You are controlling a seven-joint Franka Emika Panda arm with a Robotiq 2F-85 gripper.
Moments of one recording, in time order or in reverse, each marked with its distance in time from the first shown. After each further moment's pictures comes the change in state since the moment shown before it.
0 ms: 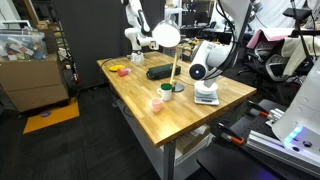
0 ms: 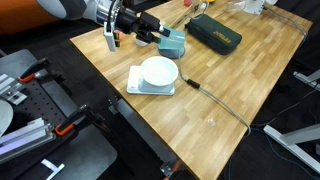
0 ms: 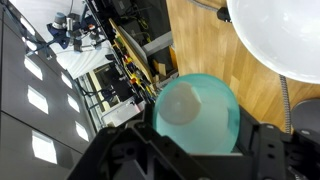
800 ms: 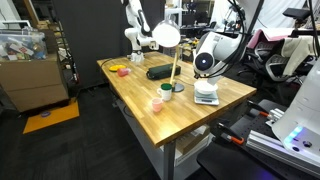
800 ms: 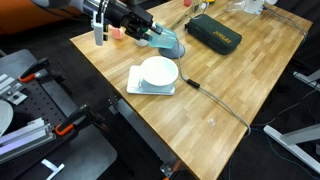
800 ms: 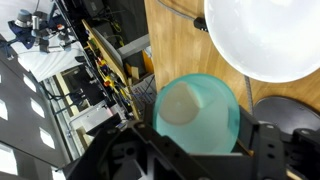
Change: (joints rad) arm -0.007 -0.145 0.000 -0.099 0.014 0.181 -0.090
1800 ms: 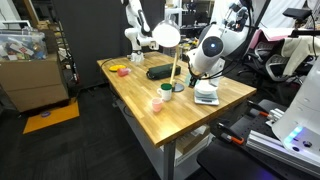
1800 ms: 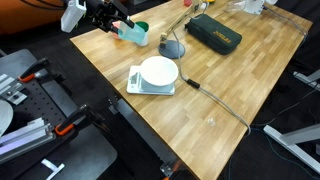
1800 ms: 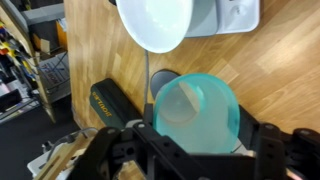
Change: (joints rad) arm 0.046 -0.122 0.034 -0.072 0.020 0.387 -0.226
